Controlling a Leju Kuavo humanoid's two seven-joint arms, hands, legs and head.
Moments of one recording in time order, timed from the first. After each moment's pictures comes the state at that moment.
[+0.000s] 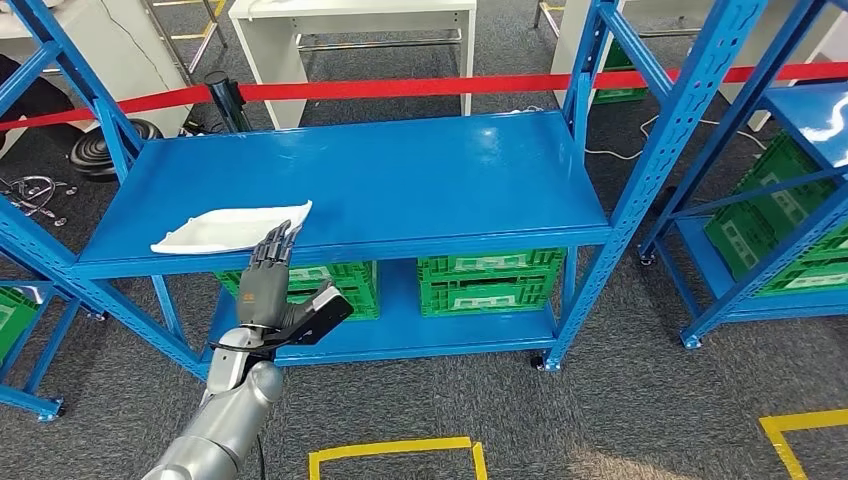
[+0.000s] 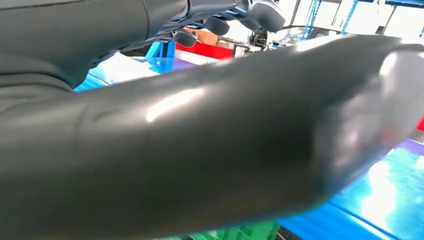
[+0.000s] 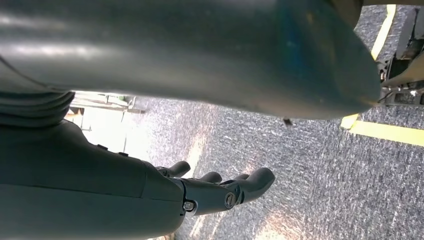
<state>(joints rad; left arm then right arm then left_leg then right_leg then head) -0.53 -0.19 -0.07 -0.58 -1.13 0.54 -0.42 -0.08 0.14 -1.07 -0.22 1.21 -0.15 0.37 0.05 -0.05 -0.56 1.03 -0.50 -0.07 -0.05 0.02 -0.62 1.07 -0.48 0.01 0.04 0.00</state>
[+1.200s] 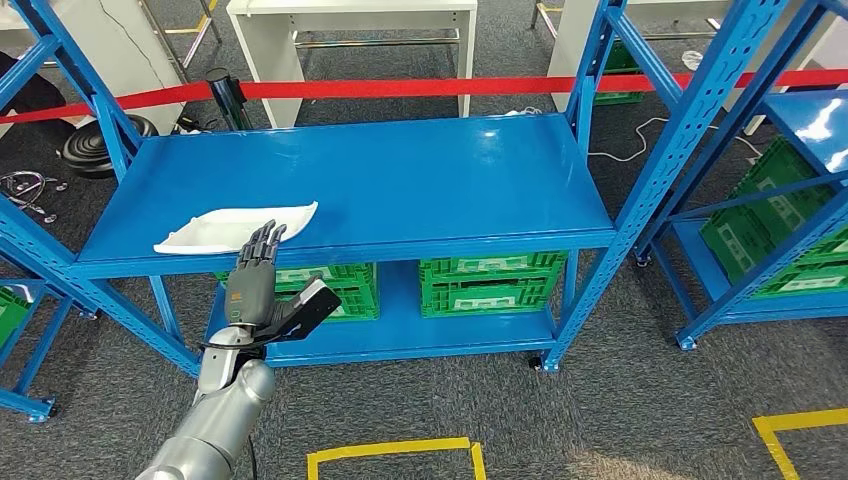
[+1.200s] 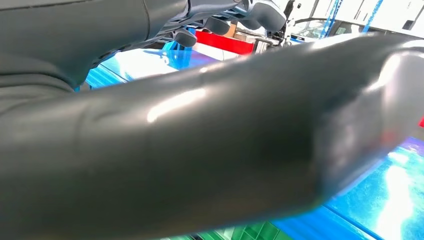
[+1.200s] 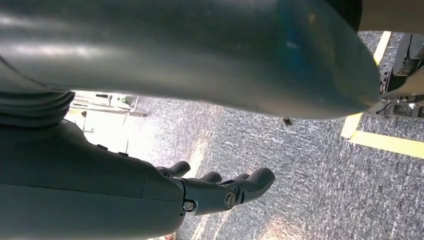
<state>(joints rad) -0.53 -0.17 -0.06 -0.60 -1.13 0.52 -0.37 -0.08 0.16 -1.08 -0.22 1.21 -0.15 0.37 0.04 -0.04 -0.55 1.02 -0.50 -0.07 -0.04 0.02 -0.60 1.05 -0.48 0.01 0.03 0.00</state>
